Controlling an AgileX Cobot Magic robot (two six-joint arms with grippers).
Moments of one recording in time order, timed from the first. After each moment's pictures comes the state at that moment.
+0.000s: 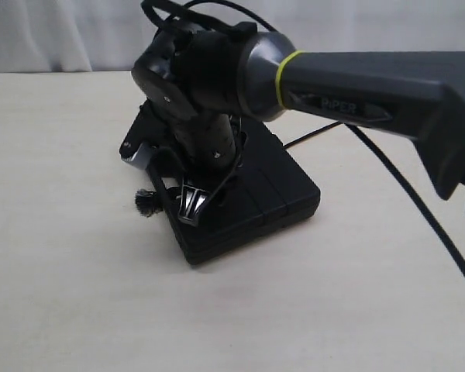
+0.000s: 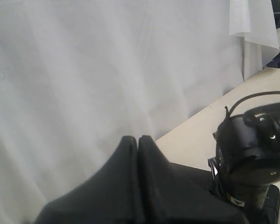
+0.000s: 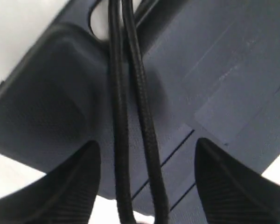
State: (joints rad) left arm -0.59 0.64 -0.81 0.26 0.36 0.03; right arm 0.82 2.14 -1.75 -0.35 1.22 -0.19
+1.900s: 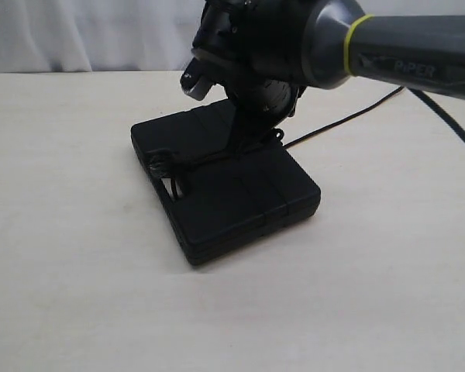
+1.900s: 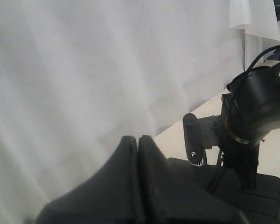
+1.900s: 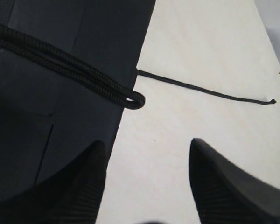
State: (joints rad) left arm -0.59 0.64 -0.77 0.27 0.34 0.03; right arm 0.72 2.03 -1.66 -0.69 1.16 0.17
